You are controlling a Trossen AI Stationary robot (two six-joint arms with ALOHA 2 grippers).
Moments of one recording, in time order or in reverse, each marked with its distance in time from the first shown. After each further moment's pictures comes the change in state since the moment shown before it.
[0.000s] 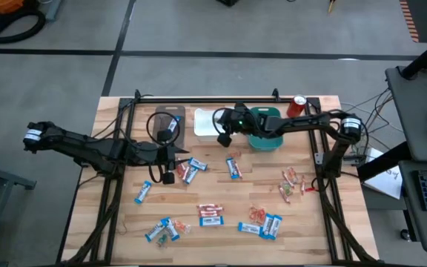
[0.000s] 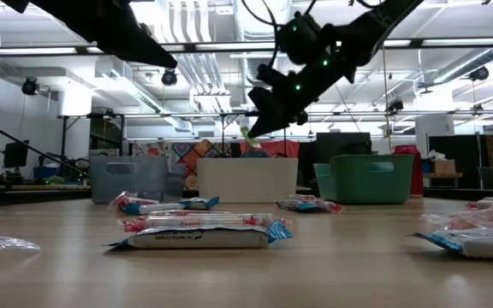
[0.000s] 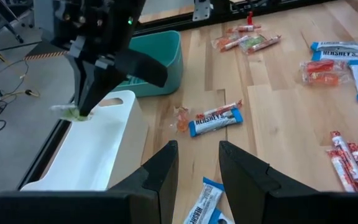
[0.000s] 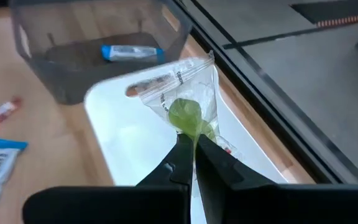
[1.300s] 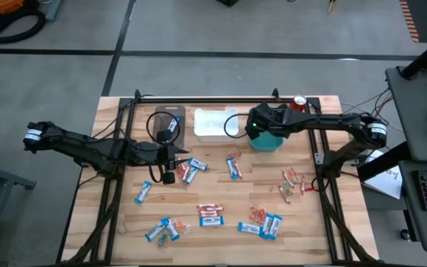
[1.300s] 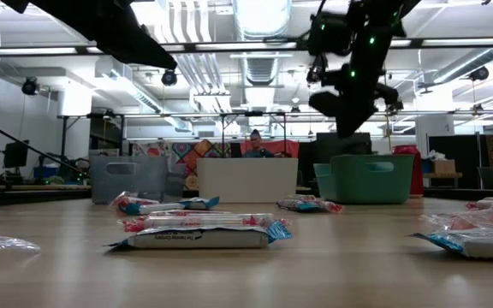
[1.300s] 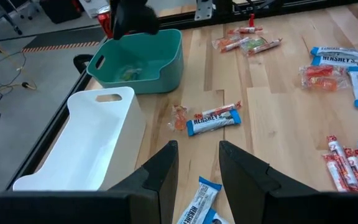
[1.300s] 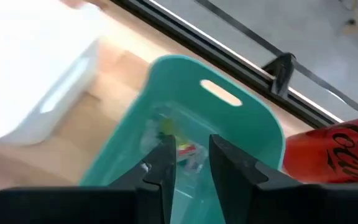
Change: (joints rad) left arm 0.000 0.001 0.000 -0.002 0.000 -0.046; right arm 0.000 -0.269 0.001 -0.887 0.386 0.589
